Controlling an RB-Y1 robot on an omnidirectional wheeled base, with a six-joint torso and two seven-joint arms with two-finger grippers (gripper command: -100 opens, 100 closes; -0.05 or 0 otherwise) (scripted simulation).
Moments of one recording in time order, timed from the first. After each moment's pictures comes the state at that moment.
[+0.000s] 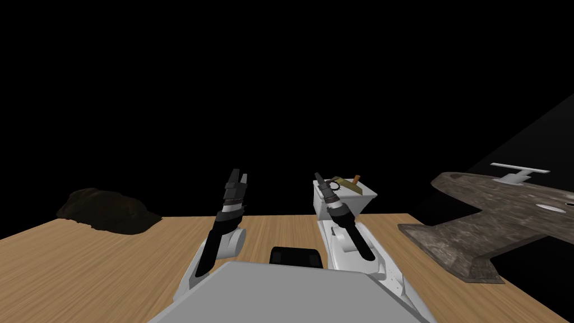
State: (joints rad) left arm 0.46 0.04 0.01 -2.34 -0.04 -0.40 -0.11; right arm 0.29 -0.23 0.16 -2.08 0.28 -0.43 0.09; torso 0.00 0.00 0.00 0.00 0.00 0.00
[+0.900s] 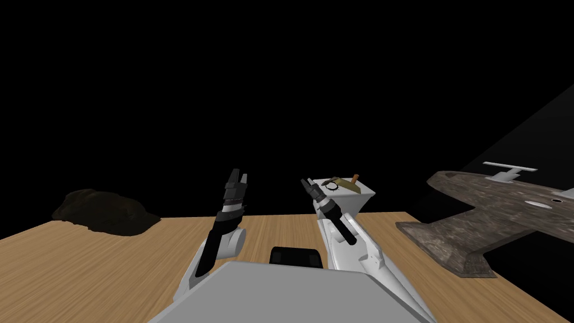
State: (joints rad) left arm 0.46 0.04 0.01 -2.34 -0.04 -0.40 -0.11; right arm 0.14 -0.33 0.26 -1.92 0.51 -0.39 0.15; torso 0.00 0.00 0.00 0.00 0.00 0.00
